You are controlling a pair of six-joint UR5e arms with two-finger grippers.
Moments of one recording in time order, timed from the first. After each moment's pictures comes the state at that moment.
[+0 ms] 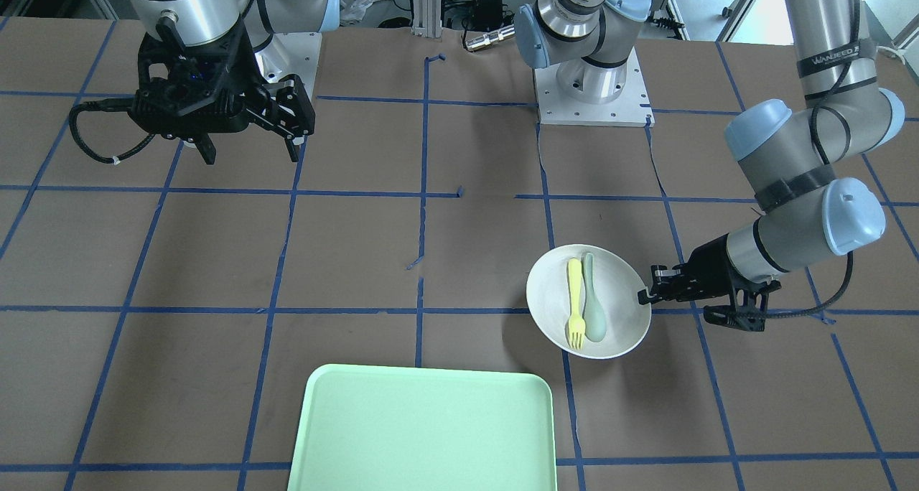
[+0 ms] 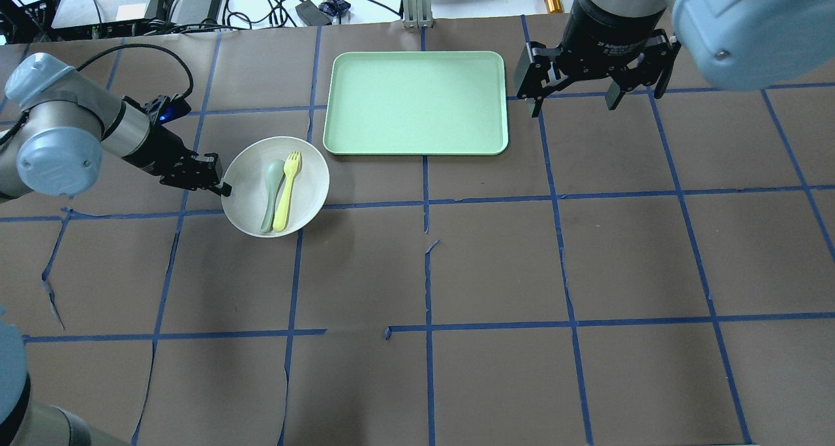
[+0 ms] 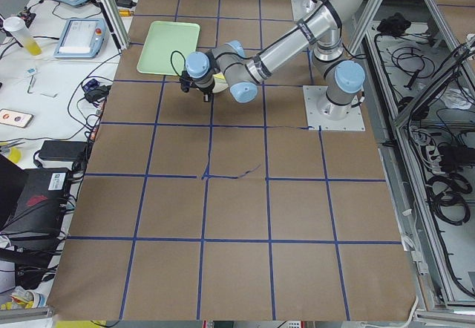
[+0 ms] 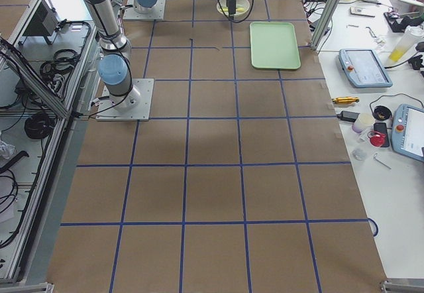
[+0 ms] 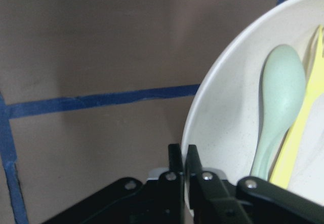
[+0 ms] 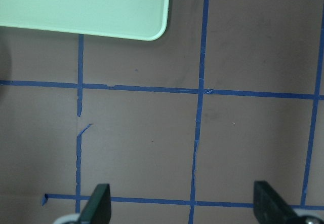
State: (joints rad) left arm -1.22 -1.94 -1.77 -1.19 1.24 0.41; right arm 1.68 -1.54 1.50 -1.59 -1.57 0.05
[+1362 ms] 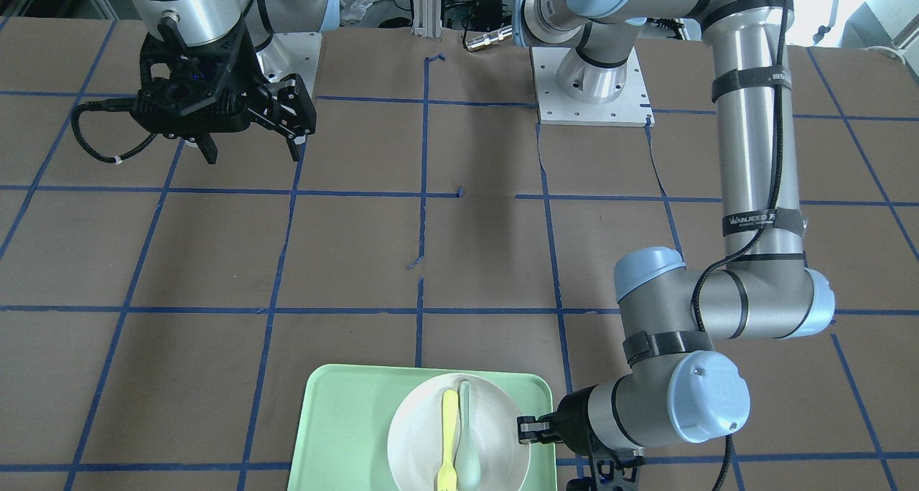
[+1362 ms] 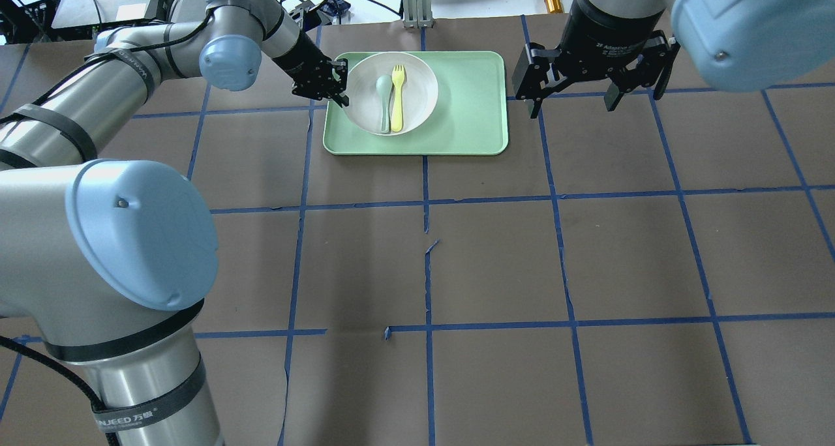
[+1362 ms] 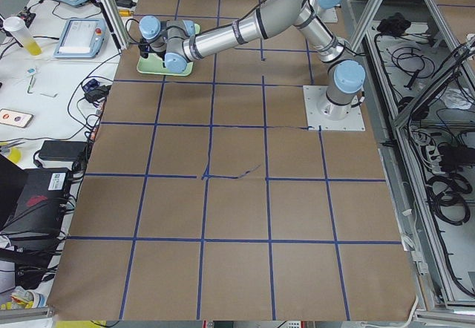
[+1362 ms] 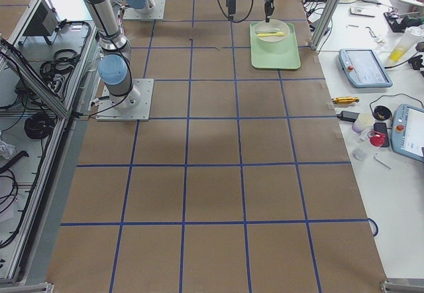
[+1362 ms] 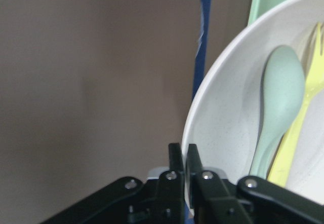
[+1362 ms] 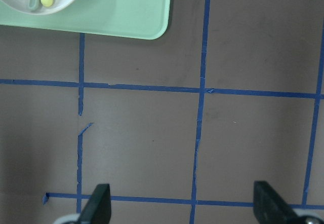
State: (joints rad) left arm -1.56 -2.38 -1.18 -1.18 1.17 -0.03; right arm 1.68 -1.54 1.50 -1.59 -1.57 0.05
